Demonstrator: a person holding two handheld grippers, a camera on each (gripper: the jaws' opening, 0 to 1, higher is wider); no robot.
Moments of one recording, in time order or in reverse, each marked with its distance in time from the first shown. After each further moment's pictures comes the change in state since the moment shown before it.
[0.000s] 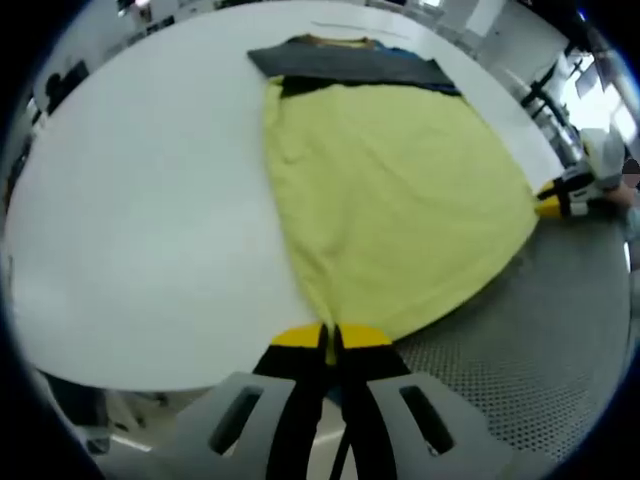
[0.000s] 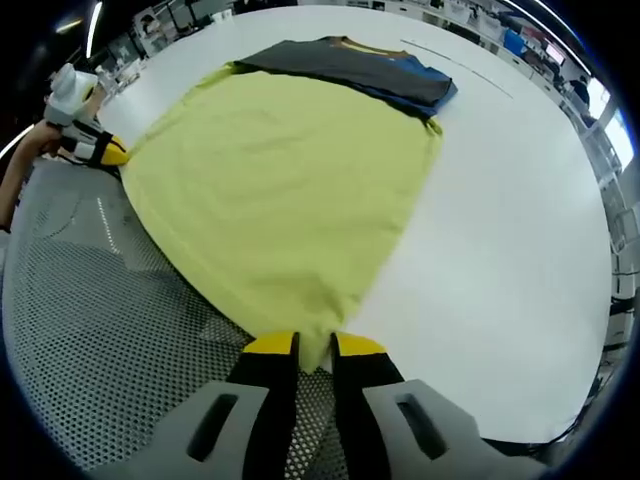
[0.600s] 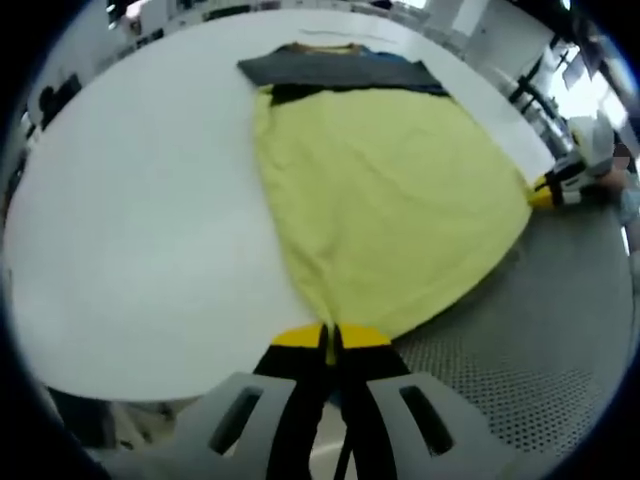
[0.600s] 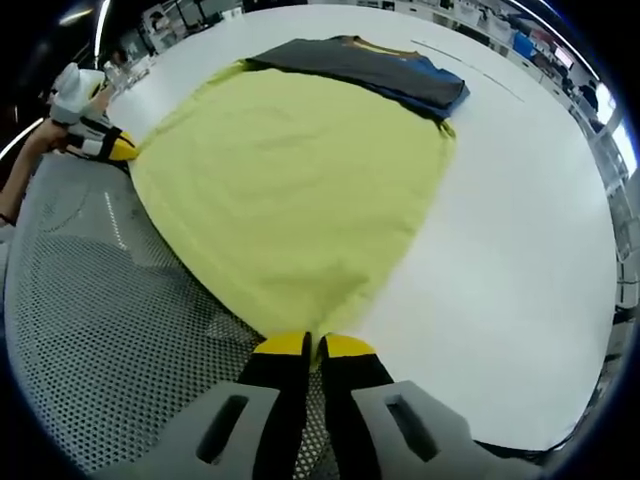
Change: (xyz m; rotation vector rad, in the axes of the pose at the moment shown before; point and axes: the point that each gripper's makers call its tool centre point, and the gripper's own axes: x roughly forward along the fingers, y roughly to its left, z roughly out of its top) left arm 0.000 -0.002 0.001 0.063 -0.042 -0.017; right arm 0.002 0.005 0.001 -0.031 0.005 0.029
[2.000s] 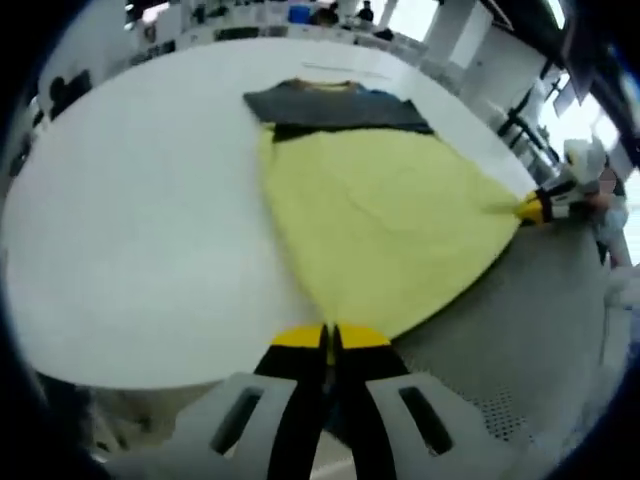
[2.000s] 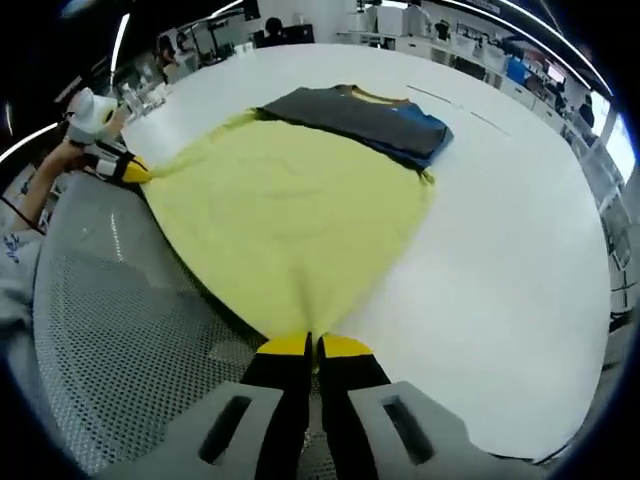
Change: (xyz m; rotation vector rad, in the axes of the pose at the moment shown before) left arm -0.035 -0.020 0.019 -0.054 -0.162 -0.077; right arm -0.047 -0.005 0.020 -0.008 -0.202 -0.013
